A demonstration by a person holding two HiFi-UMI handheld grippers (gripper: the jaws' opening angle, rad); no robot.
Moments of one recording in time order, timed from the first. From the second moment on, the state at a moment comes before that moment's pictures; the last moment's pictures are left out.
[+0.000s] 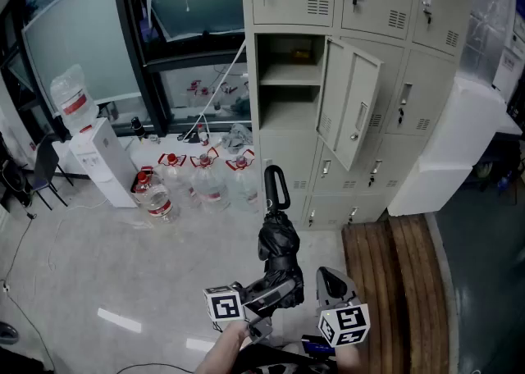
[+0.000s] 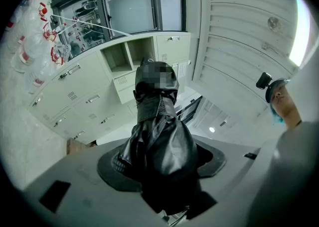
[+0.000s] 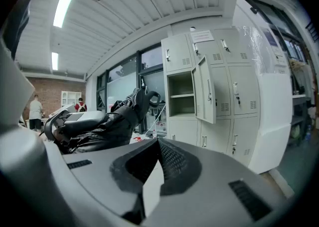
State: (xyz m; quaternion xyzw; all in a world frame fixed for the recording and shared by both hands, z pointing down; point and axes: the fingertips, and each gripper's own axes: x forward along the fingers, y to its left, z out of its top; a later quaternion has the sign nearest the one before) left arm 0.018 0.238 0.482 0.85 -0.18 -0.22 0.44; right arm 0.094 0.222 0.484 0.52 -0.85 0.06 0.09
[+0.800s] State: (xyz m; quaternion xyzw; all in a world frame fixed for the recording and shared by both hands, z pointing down) left arm 0.006 0.243 0.476 0.84 -0.20 -0.23 0.44; right arm 0.097 0.235 0.468 0.51 -0.86 0.06 0.06
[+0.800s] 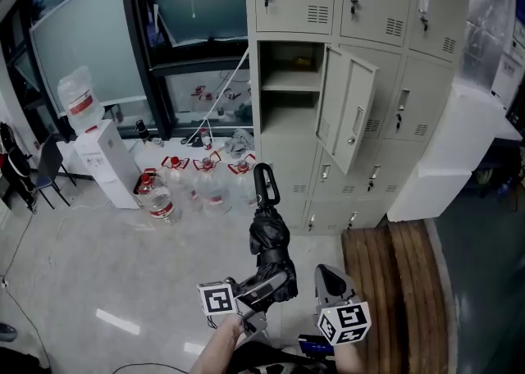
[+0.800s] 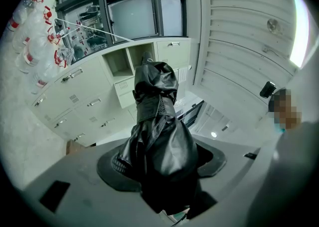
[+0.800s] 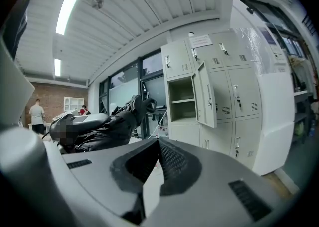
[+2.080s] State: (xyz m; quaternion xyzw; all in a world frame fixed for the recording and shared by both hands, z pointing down) left arm 0.004 -0.147 0.489 0.82 -0.14 -0.21 0.51; right arm 0.083 -0.158 0.487 0.55 -0.83 0.10 0.09
